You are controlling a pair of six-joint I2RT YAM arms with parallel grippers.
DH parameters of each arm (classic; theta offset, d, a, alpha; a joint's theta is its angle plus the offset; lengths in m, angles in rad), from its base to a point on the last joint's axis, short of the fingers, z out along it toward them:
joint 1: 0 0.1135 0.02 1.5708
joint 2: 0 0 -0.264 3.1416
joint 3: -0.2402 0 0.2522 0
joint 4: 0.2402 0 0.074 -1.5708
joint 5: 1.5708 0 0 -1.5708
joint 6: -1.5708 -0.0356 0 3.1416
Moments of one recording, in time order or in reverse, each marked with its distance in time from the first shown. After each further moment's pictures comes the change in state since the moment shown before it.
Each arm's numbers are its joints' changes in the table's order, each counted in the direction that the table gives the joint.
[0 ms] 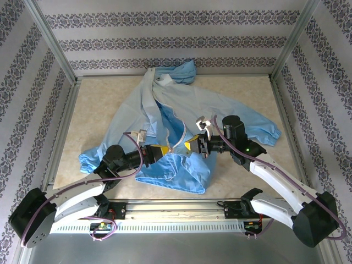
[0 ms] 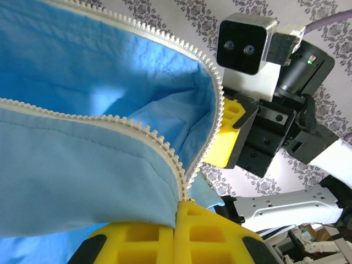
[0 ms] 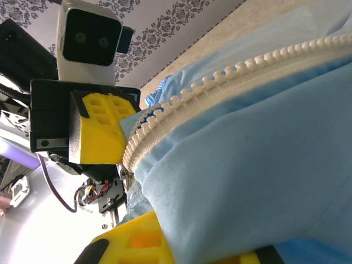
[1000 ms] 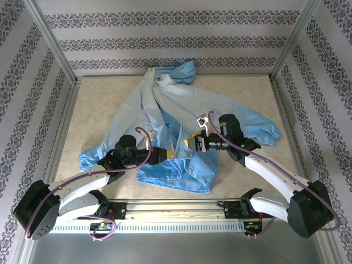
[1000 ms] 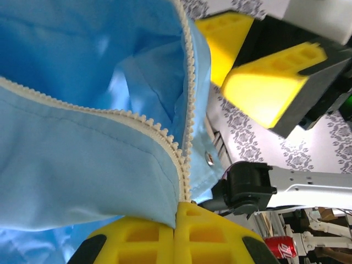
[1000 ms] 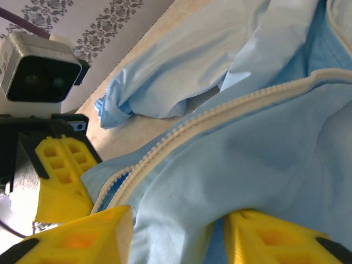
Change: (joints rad) left arm 0.001 -0.111 -0.161 0.410 0.076 -0.021; right arm -0.024 -0.109 0.011 -0.026 0.145 -0.041
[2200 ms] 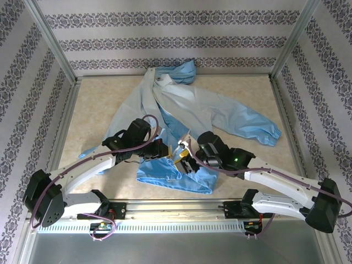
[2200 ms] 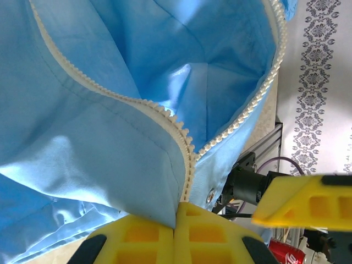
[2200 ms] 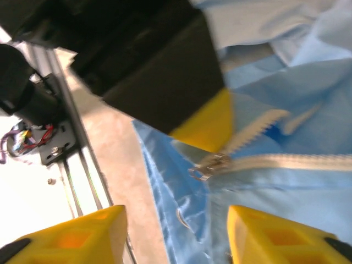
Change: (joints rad) left arm -0.006 -0.161 -0.411 0.718 -0.081 0.011; right arm 0.464 0.077 -0.072 0.244 0.386 0.109
